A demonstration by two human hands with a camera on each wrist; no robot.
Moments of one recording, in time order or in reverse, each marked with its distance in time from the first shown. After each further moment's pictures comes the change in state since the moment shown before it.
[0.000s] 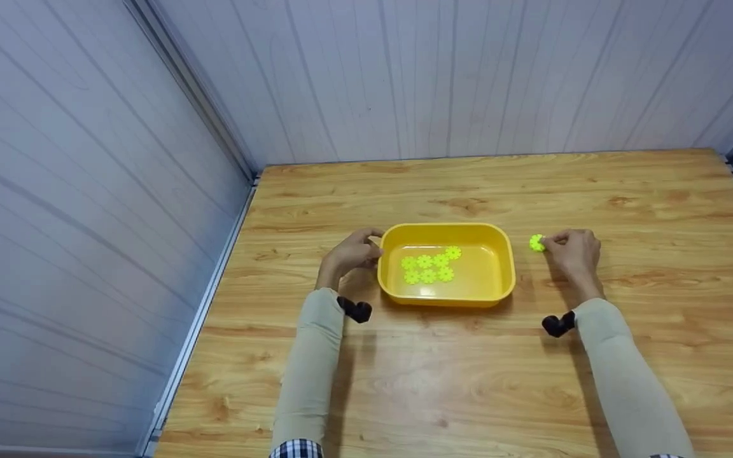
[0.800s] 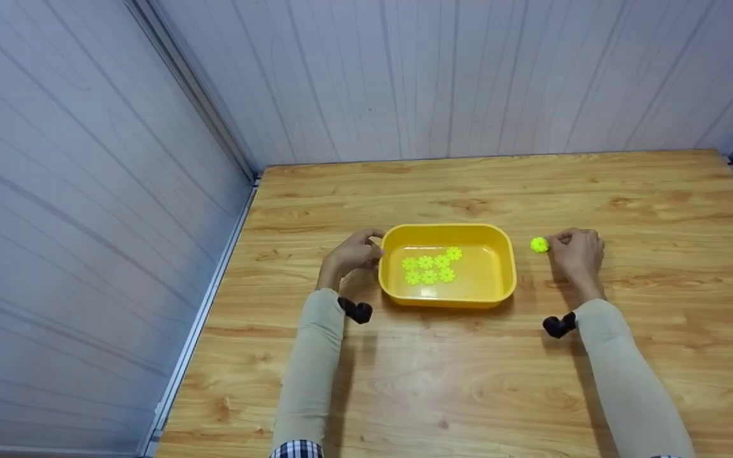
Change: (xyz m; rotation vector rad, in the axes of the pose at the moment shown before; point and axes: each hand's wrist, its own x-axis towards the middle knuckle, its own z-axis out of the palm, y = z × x) left_hand 0.000 0.001 0.000 0.016 0.004 0.018; right_hand 0.002 -0.001 -0.002 -0.012 -0.016 0.080
